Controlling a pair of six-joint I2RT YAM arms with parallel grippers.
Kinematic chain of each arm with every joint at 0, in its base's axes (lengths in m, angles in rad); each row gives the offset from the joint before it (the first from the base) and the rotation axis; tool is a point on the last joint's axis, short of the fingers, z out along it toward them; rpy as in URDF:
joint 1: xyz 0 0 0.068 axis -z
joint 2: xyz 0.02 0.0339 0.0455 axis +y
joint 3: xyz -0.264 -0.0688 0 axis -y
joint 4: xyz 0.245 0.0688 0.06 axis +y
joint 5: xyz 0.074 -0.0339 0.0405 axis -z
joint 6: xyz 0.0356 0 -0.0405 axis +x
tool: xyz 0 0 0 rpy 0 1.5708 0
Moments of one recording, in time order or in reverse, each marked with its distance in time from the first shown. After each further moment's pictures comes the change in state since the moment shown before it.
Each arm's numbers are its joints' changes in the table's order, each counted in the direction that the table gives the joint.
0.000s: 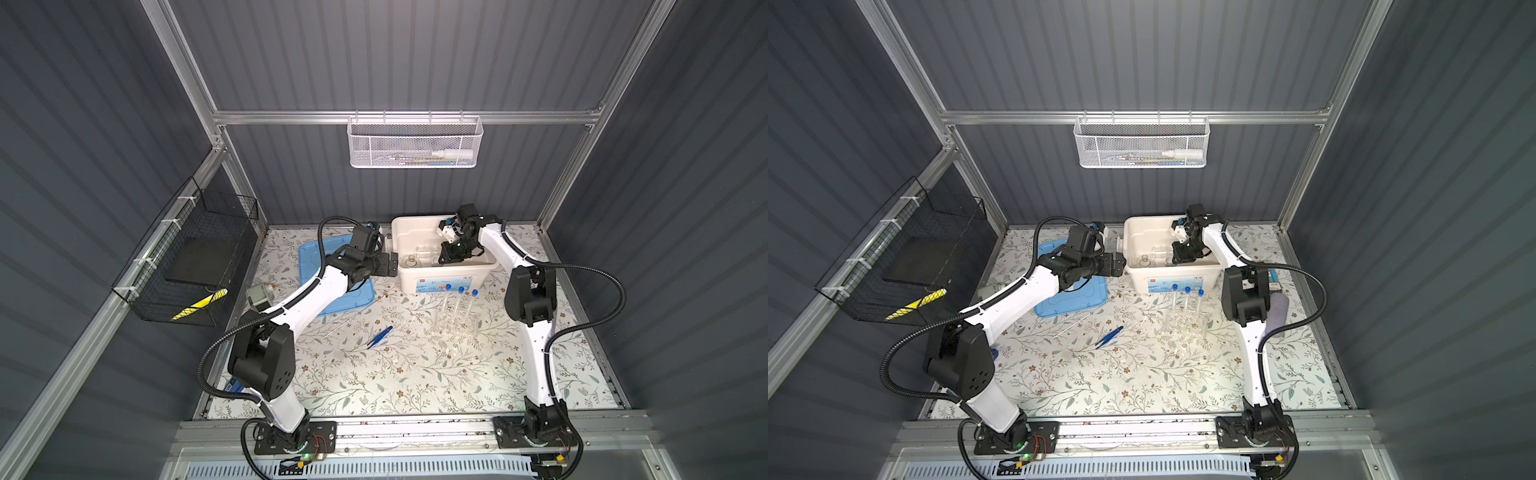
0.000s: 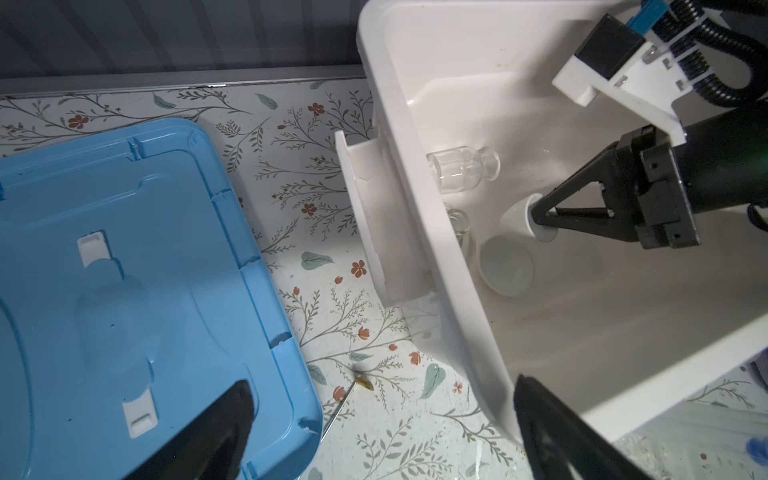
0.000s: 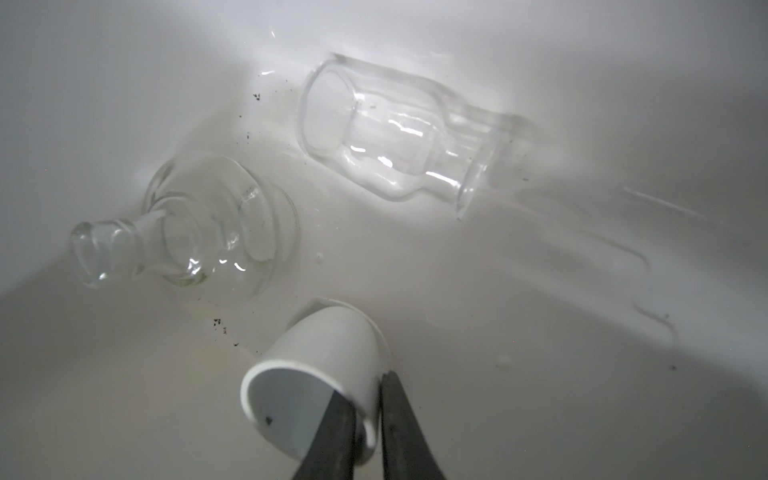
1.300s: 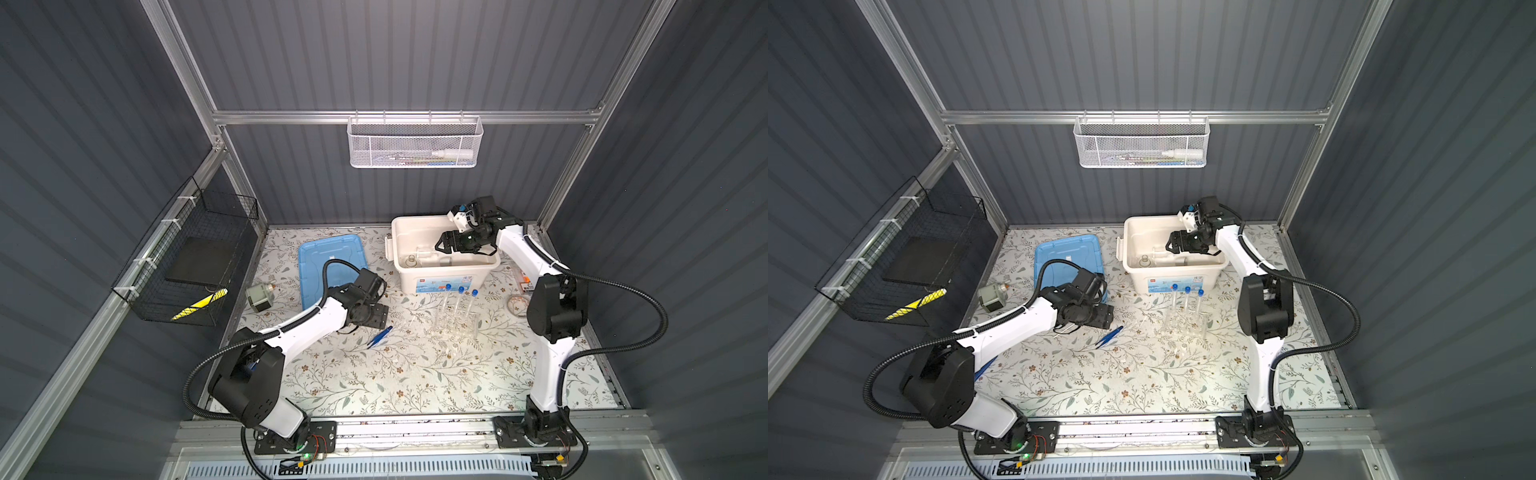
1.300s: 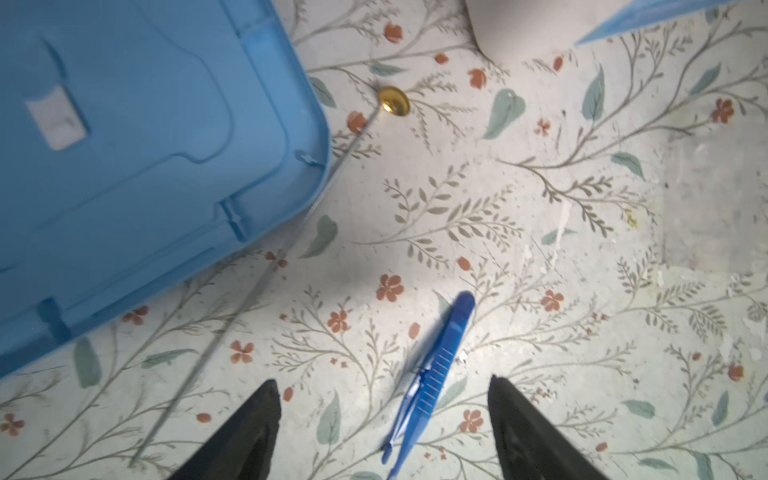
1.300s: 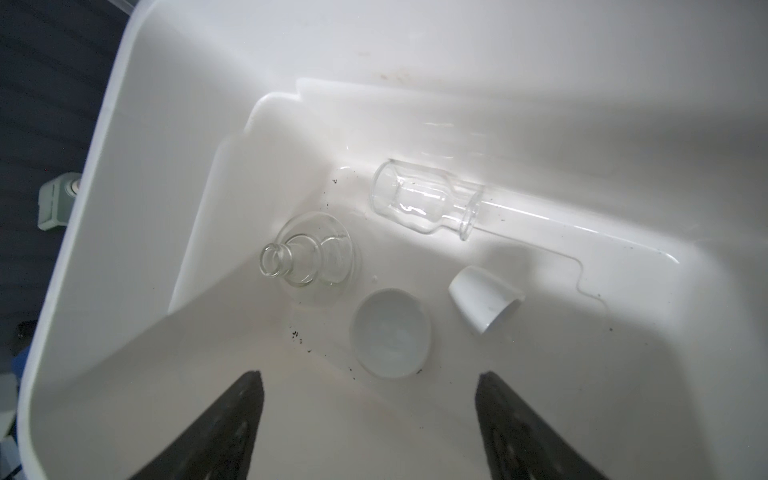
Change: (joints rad) left arm 0.122 -0.150 -0.366 0.185 -0.023 -0.049; right arm 0.029 -0.310 -0.311 -0.289 -0.062 0.148
